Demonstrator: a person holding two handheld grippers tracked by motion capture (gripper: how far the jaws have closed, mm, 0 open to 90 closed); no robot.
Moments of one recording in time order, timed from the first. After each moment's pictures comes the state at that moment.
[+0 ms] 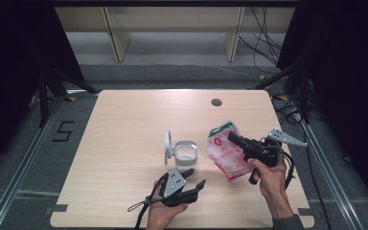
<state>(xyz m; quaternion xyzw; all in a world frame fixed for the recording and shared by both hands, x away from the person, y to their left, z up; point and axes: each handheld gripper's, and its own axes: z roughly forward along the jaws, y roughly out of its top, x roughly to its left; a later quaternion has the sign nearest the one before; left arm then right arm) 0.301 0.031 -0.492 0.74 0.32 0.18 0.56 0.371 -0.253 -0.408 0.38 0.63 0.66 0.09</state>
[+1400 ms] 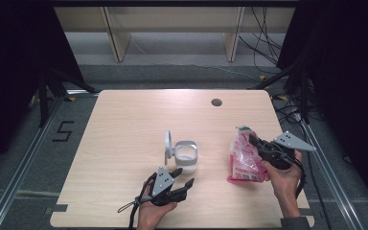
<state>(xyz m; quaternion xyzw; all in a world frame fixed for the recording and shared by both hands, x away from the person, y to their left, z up) 0.306 0.060 -0.499 0.74 0.34 0.19 0.55 0.366 -0.289 -0.418 0.42 0.70 0.52 0.25</state>
